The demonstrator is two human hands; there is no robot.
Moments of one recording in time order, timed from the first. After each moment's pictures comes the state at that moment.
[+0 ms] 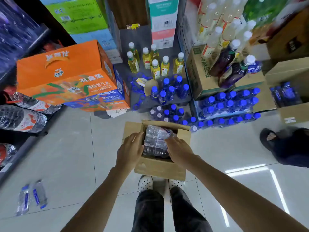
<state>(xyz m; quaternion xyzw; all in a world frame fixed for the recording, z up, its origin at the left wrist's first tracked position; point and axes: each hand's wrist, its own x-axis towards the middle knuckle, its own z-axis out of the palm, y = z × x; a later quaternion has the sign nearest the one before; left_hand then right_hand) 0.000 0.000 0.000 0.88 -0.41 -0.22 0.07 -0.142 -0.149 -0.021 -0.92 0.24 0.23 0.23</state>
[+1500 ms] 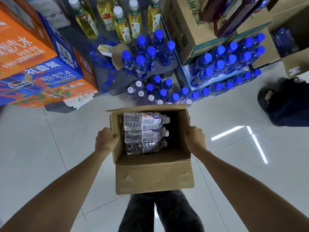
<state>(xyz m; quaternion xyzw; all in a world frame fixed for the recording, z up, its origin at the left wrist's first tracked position) 0.070 -0.018 -0.235 0.90 -0.22 -0.37 0.02 -0.195 -0.158 -0.233 -0.68 0.65 0.15 0.30</state>
